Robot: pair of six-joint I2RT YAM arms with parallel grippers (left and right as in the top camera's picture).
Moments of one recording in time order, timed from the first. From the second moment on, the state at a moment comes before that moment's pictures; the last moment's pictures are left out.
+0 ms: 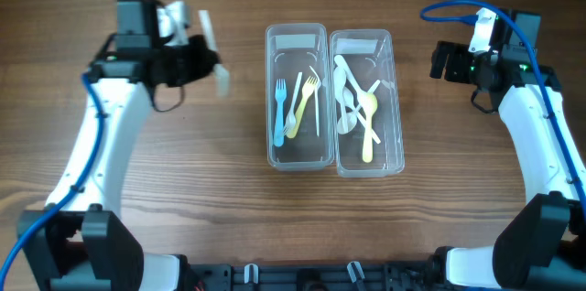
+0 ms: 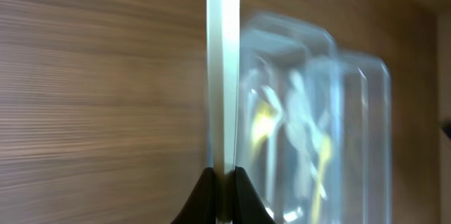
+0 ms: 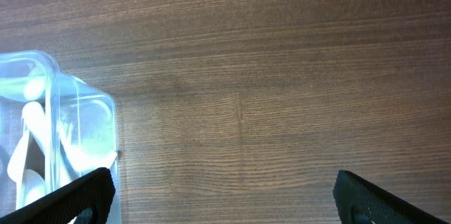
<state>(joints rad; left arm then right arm) -0.06 1.59 1.30 -0.68 0.45 -0.35 -0.16 1.58 1.17 -0.53 -0.08 -0.01</state>
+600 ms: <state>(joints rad) -0.50 1.60 1.30 -0.66 0.27 -0.38 -0.16 1.58 1.17 -0.53 -0.08 -0.01</state>
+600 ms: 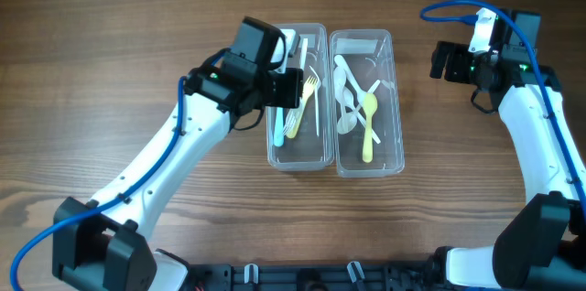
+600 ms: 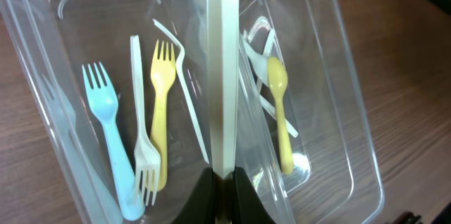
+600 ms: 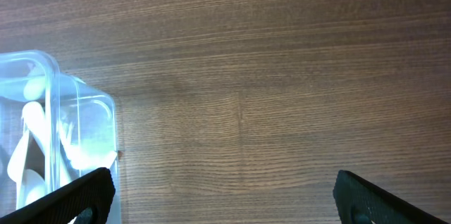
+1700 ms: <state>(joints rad) -0.50 1.66 1.30 -0.60 0.12 -0.50 -0.16 1.58 1.17 -0.53 -0.08 -0.01</state>
